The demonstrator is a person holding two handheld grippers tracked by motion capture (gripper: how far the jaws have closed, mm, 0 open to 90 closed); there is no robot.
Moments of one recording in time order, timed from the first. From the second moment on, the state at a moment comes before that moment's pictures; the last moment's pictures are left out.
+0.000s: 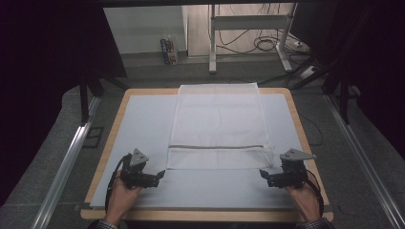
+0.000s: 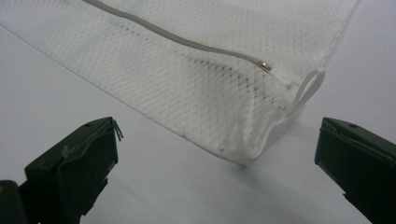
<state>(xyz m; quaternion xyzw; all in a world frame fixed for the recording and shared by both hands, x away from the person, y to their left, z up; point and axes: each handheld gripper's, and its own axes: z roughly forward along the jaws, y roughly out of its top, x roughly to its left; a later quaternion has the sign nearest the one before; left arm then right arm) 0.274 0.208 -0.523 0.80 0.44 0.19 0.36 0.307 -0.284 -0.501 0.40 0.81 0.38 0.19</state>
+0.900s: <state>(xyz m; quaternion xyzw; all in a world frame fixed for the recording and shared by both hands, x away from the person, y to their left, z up) 0.311 0.204 -0.525 0.79 0.46 0.16 0.38 0.333 -0.292 -0.497 0.46 0.79 0.36 0.17</state>
